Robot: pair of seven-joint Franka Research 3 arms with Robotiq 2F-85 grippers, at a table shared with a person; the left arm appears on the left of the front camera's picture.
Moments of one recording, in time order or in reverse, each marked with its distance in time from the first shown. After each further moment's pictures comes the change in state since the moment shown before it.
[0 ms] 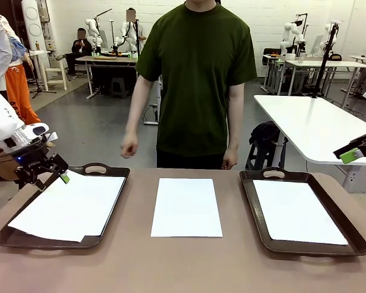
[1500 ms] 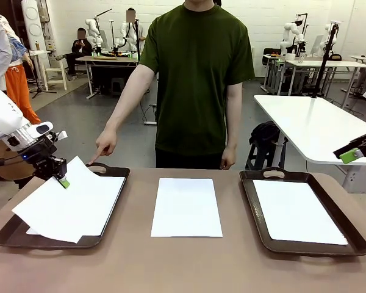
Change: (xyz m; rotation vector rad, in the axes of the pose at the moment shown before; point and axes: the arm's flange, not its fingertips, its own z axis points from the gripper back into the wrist) left arm 0.018 -0.001 -0.011 -0.114 0.053 -0.147; right arm 0.000 0.000 0.000 0.000 0.000 0.000
